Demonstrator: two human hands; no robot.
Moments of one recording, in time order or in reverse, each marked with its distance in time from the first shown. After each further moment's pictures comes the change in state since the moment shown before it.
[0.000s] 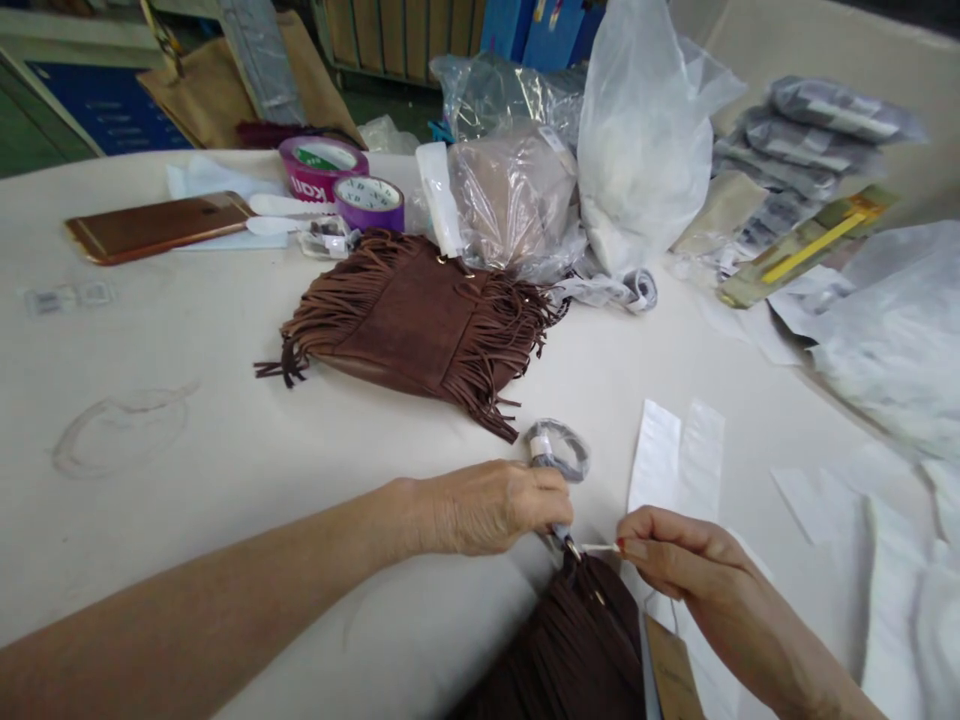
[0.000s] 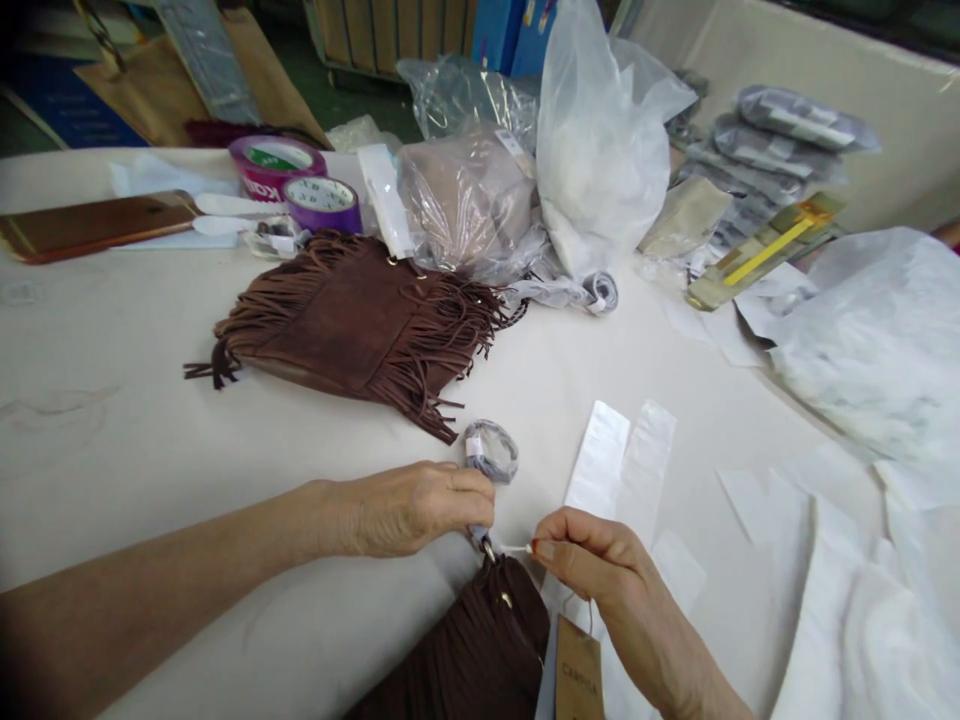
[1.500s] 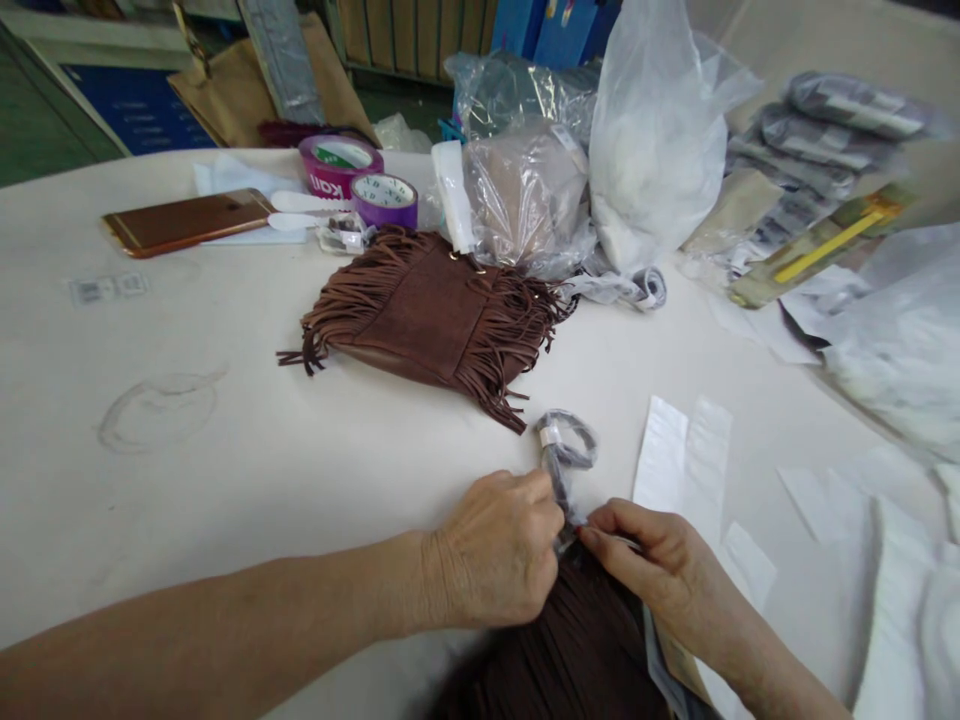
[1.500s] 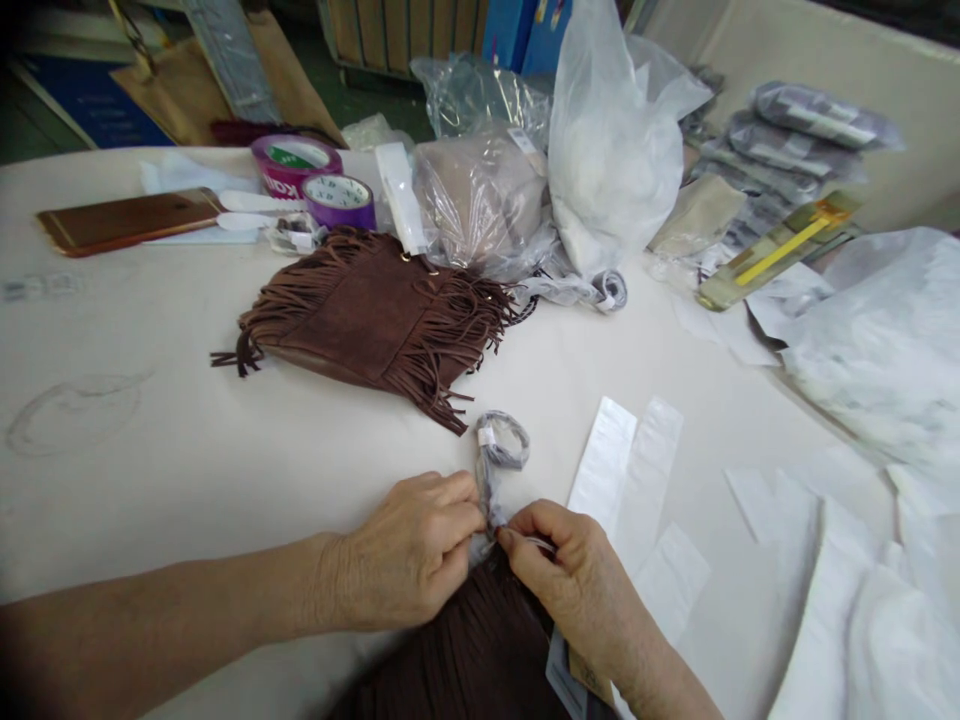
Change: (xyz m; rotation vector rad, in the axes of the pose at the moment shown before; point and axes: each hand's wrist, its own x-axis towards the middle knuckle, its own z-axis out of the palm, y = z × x) left_hand -0.007 0.046 0.024 0.215 0.166 -0.394; right_hand 0.004 -0.004 0.030 -0.389 -0.050 -0.121
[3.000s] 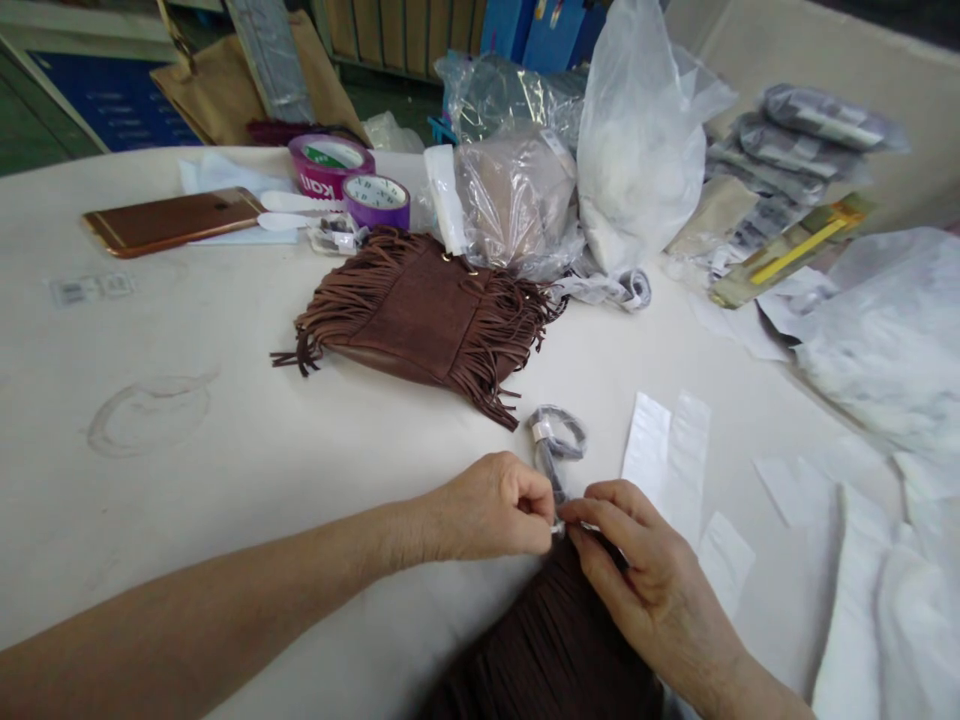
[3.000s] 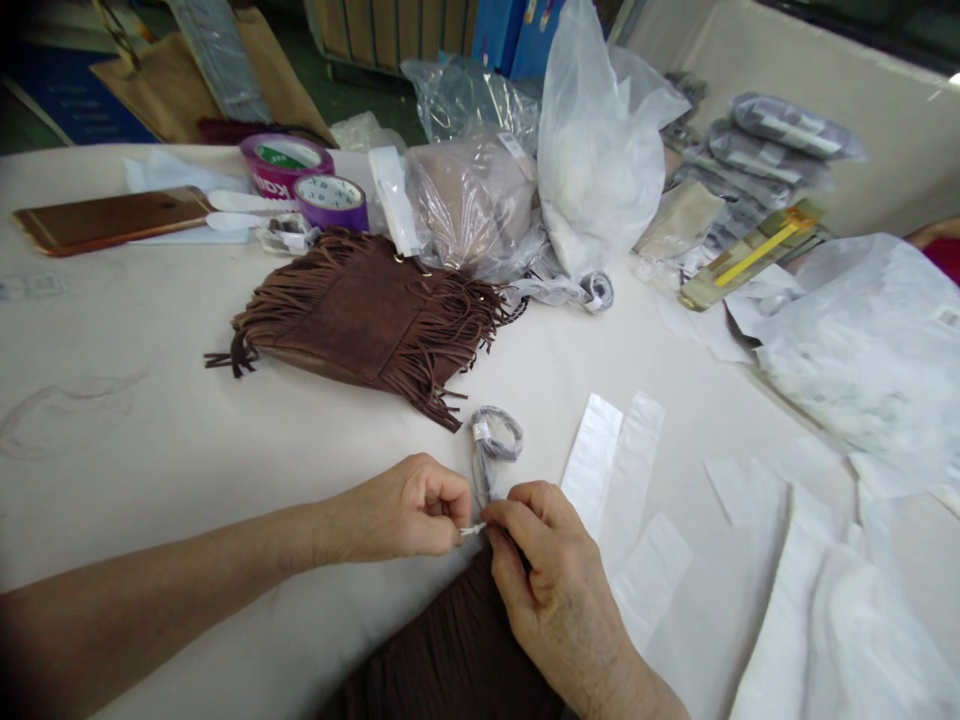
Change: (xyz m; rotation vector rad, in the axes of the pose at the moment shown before) left_hand 0.010 -0.011 -0.027 -0.961 -0.214 -0.373; right_hand -0.015 -0.009 0.011 -0.388 0.298 -0.566
